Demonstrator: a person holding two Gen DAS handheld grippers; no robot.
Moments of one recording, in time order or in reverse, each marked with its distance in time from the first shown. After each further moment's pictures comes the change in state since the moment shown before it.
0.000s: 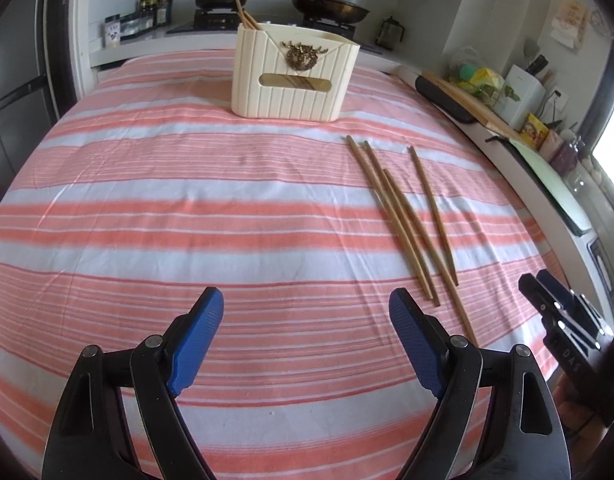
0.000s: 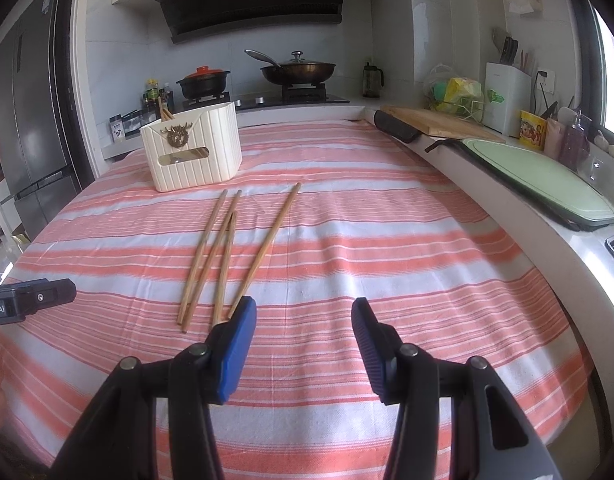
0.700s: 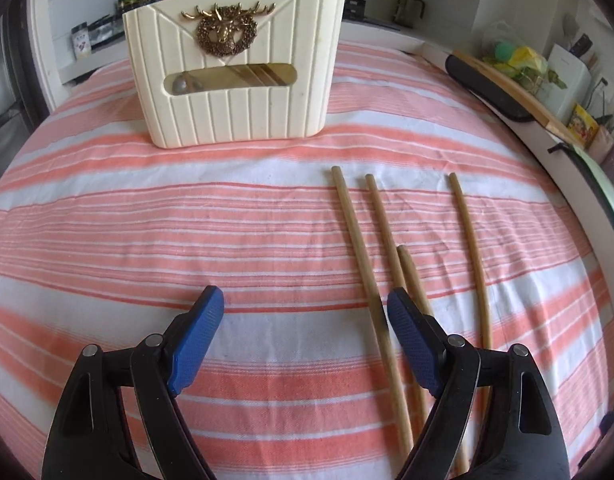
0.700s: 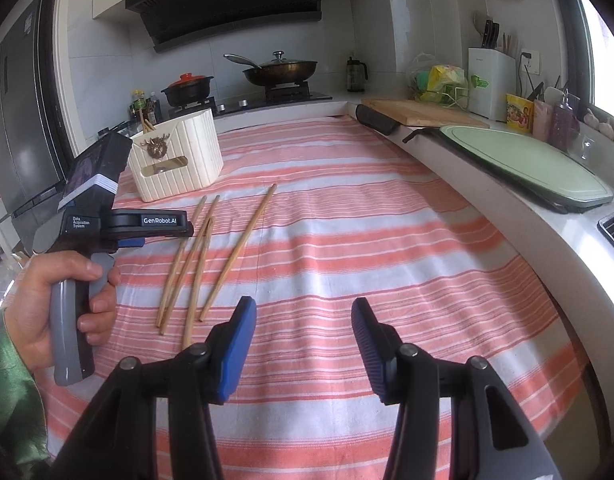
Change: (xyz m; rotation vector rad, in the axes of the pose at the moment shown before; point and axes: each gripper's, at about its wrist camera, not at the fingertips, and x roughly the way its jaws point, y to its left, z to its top) left arm 0.142 -0.060 0.078 0.039 0.040 0.153; right arm -0.001 -0.034 -0.001 0.071 0.010 -0.003
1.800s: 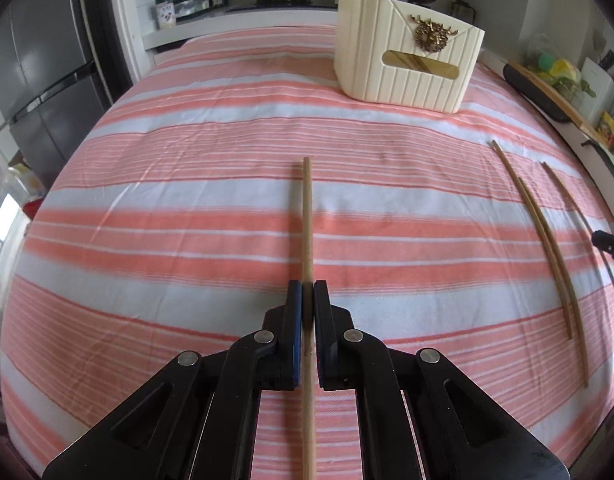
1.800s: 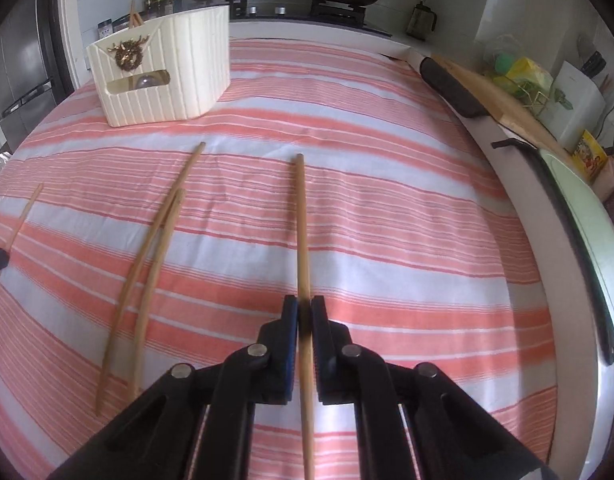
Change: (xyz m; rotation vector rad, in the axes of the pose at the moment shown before) left arm -0.079 0.159 -0.072 -0.075 0.038 0.113; right arm 0.123 0.027 0.074 -0.263 0.327 -0.050
